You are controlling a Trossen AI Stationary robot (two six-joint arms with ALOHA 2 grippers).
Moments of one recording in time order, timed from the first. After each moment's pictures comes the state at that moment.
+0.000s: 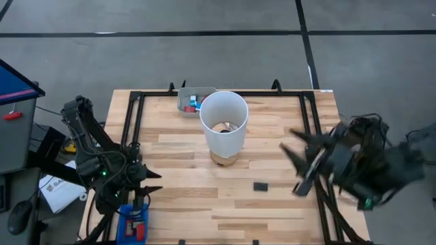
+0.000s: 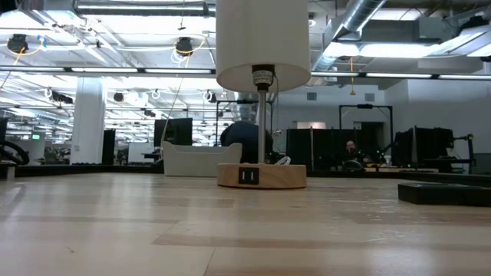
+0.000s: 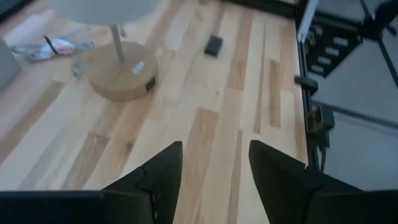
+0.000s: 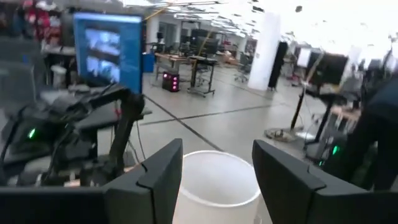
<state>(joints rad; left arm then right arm) -1.04 1.12 1.05 -0.96 -0.87 -1.11 0.94 1.58 1.99 0.03 1.57 -0.57</state>
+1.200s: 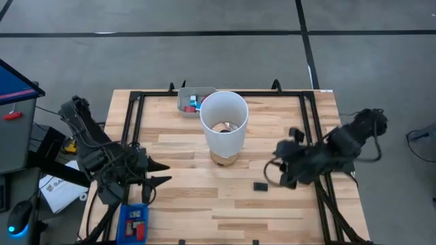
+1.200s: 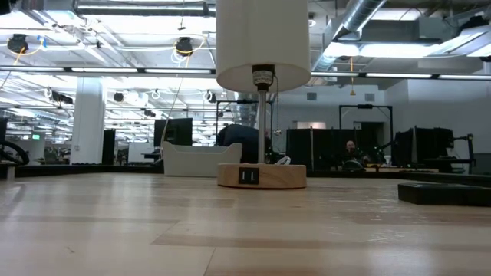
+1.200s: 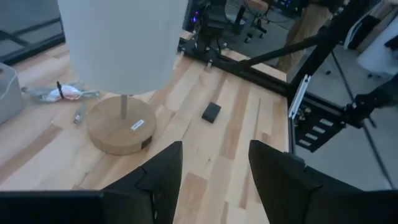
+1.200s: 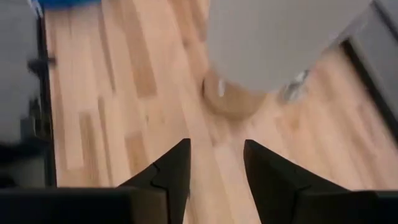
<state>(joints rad) -0.94 1.07 1.05 -0.71 -1.00 -0.98 0.60 1.45 1.82 -1.48 0.53 0.73</state>
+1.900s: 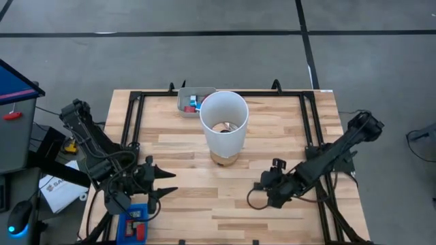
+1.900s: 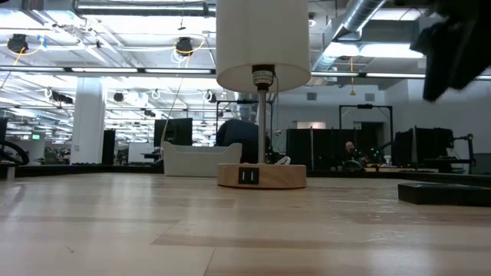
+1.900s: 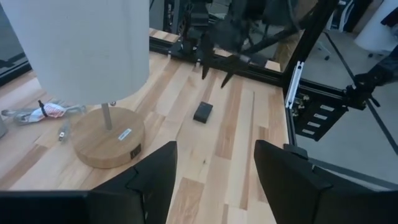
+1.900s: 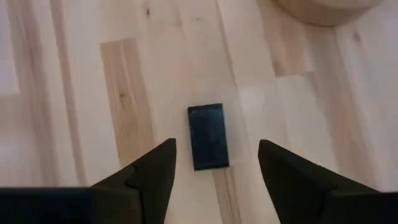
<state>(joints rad) -0.94 1.19 1.05 -0.55 -1.00 -0.82 0.66 1.46 1.02 -0.83 0.35 0.78</state>
